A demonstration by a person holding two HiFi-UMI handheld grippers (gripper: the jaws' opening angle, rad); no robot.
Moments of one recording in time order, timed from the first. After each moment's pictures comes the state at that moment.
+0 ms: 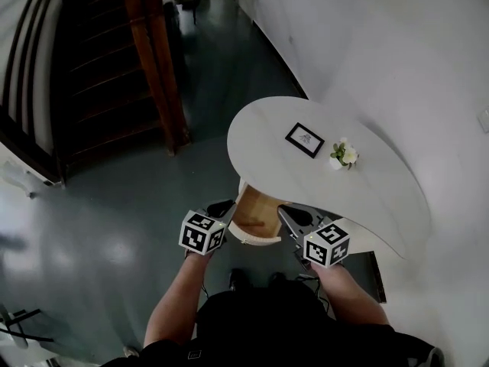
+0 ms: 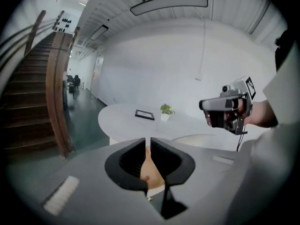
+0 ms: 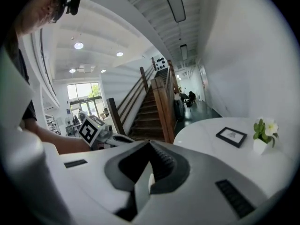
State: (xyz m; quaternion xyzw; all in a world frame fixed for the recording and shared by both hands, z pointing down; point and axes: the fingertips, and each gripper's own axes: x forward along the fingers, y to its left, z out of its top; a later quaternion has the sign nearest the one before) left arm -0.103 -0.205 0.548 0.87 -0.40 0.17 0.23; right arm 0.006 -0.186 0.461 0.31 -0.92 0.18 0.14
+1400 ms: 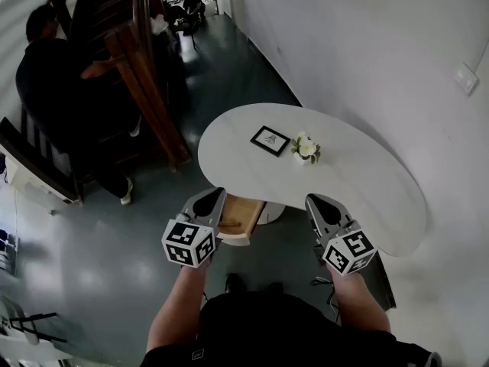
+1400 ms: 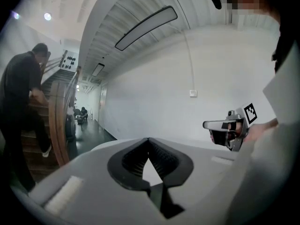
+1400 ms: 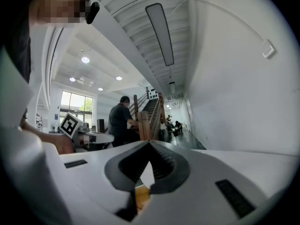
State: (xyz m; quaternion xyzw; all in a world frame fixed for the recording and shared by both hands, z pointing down) left arm 0.058 -0.170 0.376 0.86 -0.50 0.07 0.08; right arm 0.260 -0.155 0.357 0.40 -0.91 0.06 -0.01
